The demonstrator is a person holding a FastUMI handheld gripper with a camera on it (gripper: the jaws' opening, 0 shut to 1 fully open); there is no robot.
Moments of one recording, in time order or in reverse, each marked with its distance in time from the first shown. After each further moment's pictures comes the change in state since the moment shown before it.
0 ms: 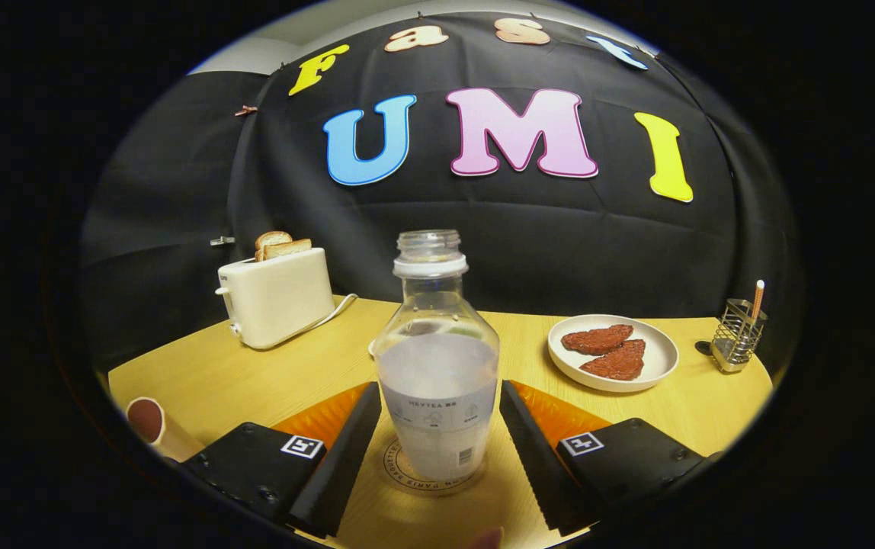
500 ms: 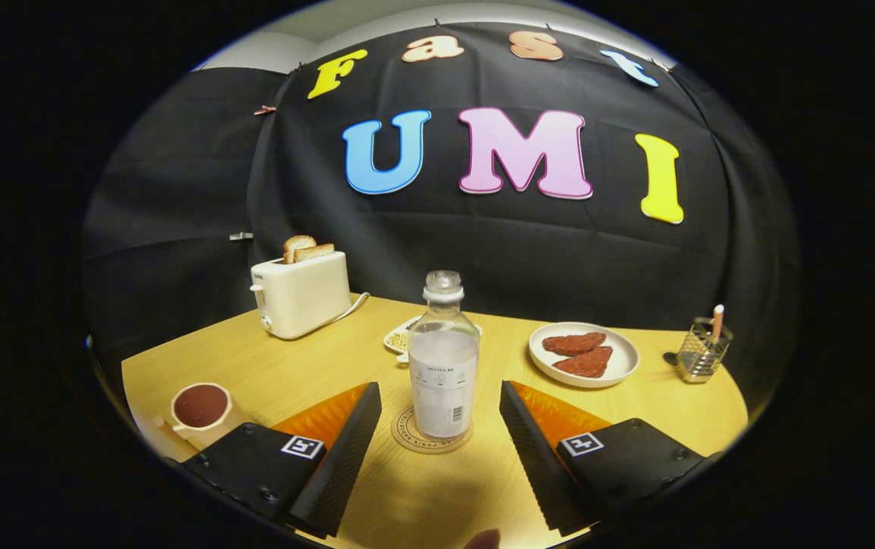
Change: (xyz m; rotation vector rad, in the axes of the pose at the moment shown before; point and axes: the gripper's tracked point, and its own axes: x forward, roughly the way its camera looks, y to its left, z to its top) arm -0.096 0.001 0.037 -0.062 -0.007 0.001
